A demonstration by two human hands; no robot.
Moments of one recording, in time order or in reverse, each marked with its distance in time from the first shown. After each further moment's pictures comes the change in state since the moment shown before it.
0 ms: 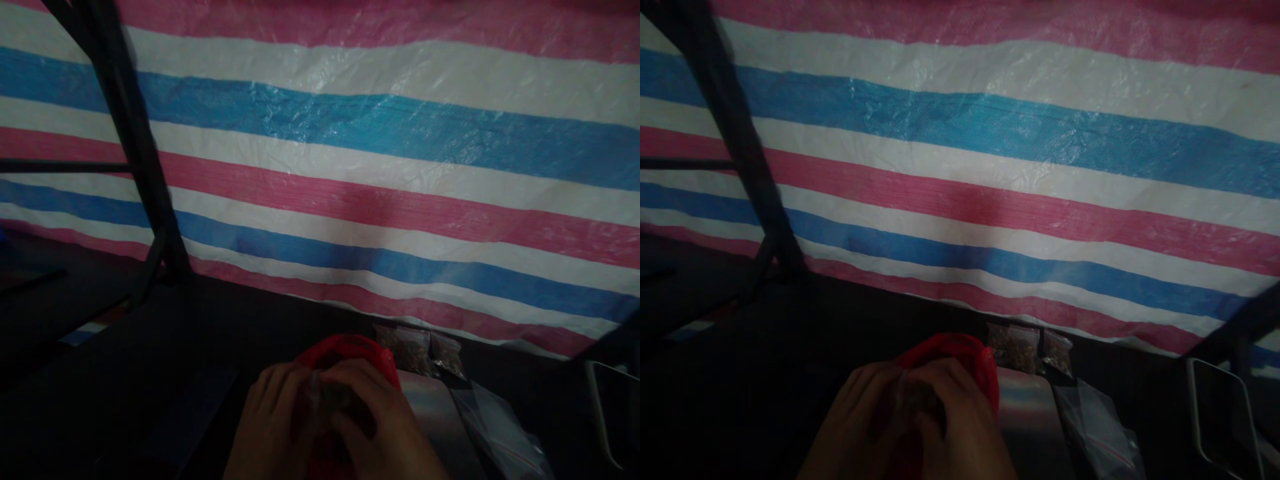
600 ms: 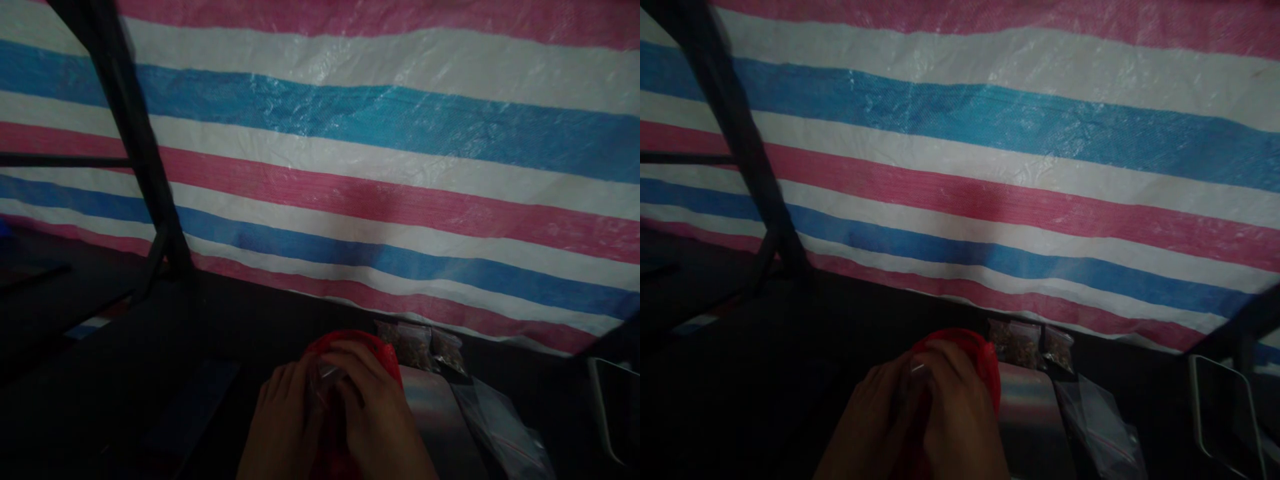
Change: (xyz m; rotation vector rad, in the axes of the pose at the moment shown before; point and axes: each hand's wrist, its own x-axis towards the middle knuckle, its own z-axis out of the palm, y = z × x) left_hand -0.001 0.010 0.012 -0.043 -0.252 -0.247; right_hand 0.010 0.014 0.019 -0.194 0.102 -0.112
